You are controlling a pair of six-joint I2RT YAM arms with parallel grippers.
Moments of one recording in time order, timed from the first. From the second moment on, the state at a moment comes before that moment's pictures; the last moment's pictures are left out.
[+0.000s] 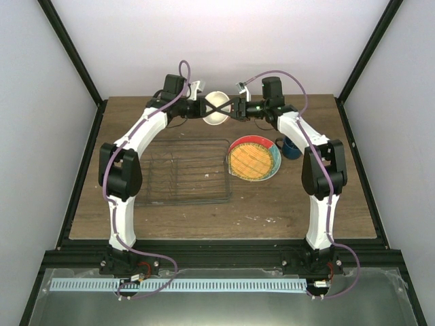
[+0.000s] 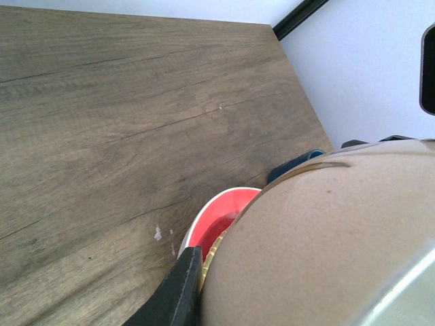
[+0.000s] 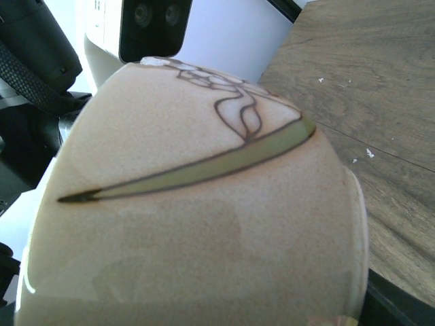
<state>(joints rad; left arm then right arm) -0.32 2.09 1.88 -0.45 0.64 -0.36 0.28 2.05 1.71 -0.13 -1.08 0.51</state>
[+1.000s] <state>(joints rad) -0.17 1.93 1.62 -0.39 0.69 -0.36 0.29 2.11 1.99 -0.56 -0.86 0.25</state>
